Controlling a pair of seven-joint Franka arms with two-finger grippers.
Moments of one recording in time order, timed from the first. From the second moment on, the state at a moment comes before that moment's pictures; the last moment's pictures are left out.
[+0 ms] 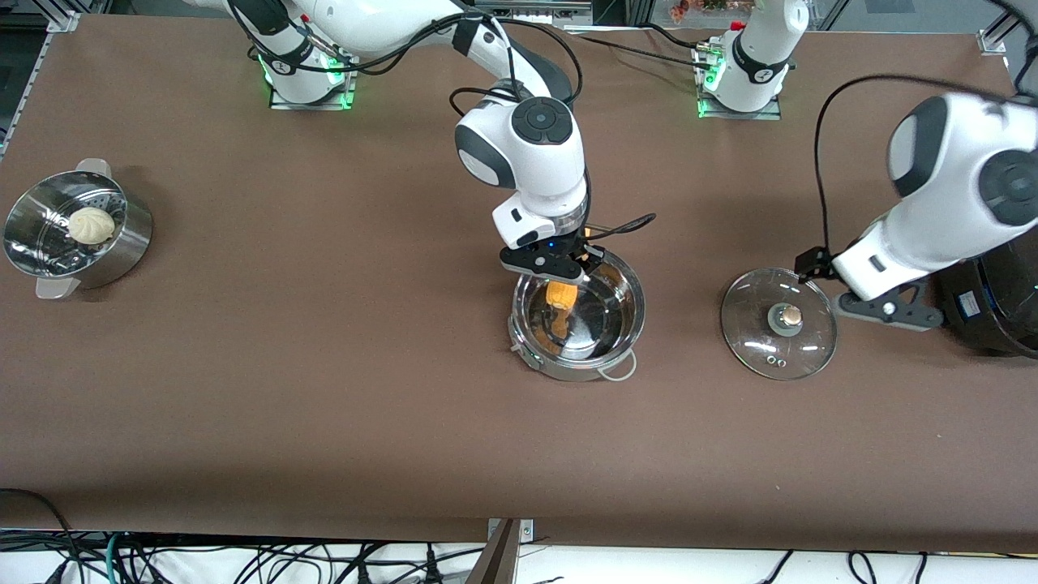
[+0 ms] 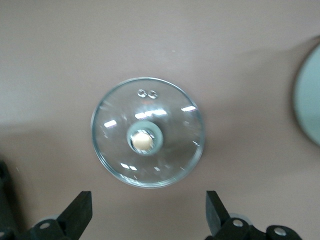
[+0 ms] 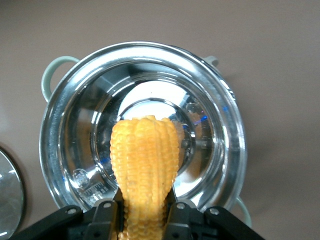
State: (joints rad) left arm 0.13 0.19 -0.21 -1.72 0.06 1.81 0.08; right arm 0.73 0.85 0.17 -1.05 -0.20 2.14 1.25
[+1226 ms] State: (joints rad) left arm -0.03 0.03 0.03 -1.59 0.04 1.62 0.04; right arm 0.74 0.96 0.12 -1.00 -0.23 2.29 1.16
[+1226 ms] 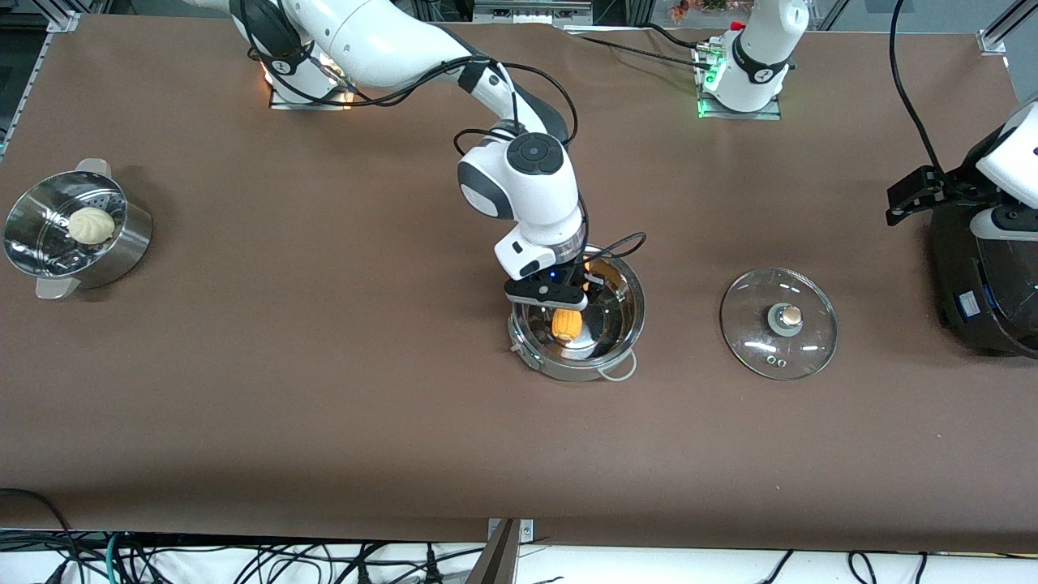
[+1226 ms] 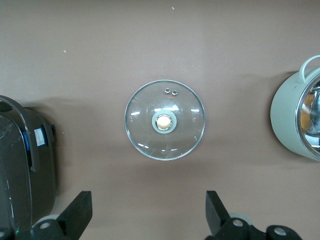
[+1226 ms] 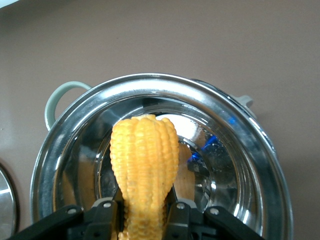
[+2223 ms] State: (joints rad) left arm -0.03 0.03 0.03 -1.59 0.04 1.62 0.04; right arm 0.76 0.98 0.11 -0.99 -0.23 2.32 1.16
